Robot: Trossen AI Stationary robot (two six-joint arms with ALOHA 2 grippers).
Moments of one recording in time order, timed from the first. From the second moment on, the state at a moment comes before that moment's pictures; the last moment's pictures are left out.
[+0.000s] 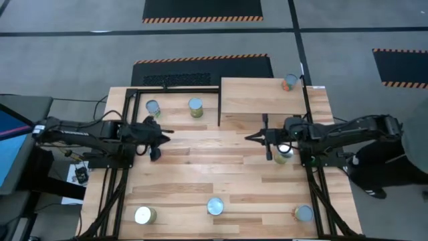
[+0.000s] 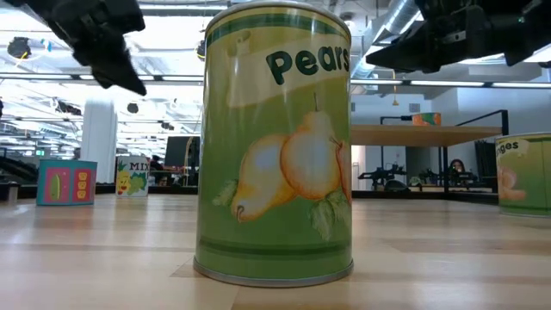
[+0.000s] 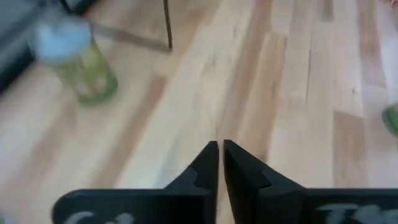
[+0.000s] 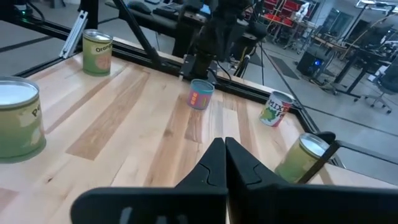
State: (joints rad) left arm -0.07 0.74 0.63 -0.65 -0.24 -0.33; right arm -0.05 0.91 0.39 0.37 -0.07 -0.31
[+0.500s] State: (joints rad) left arm -0.20 1.13 0.79 -1.10 -0.20 -0.62; right arm 0.02 0.93 0.39 0.41 -0.06 -0.31
